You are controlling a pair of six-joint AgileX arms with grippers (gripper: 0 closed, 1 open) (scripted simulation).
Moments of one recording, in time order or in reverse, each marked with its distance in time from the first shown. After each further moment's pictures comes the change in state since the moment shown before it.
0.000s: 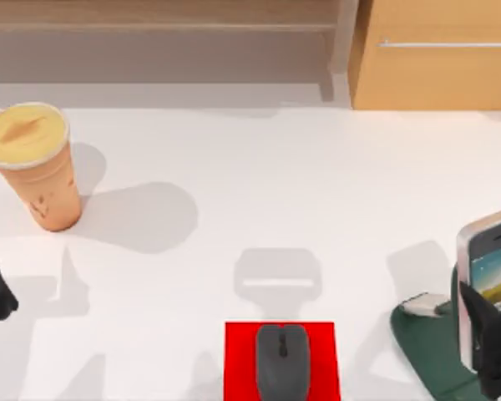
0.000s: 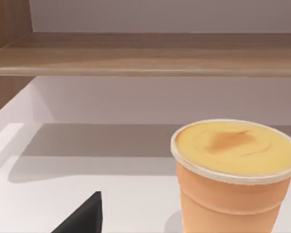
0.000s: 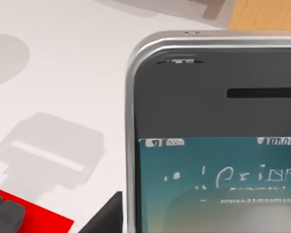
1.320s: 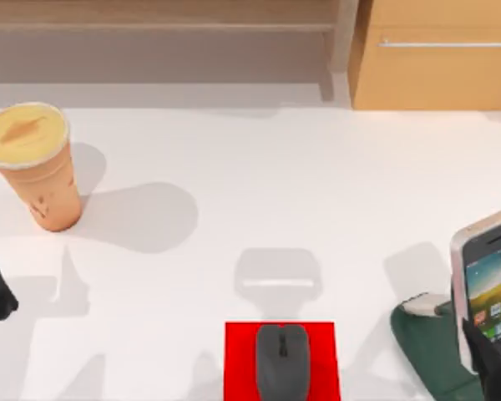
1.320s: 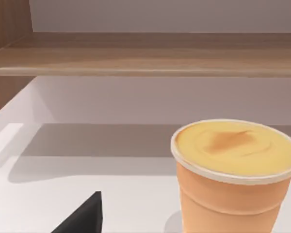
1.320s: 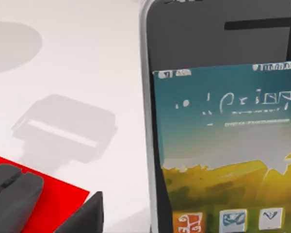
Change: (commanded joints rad) left arm 0.000 0.000 0.000 0.000 0.000 0.000; right arm 0.280 -0.088 0.008 -0.181 0.239 0.171
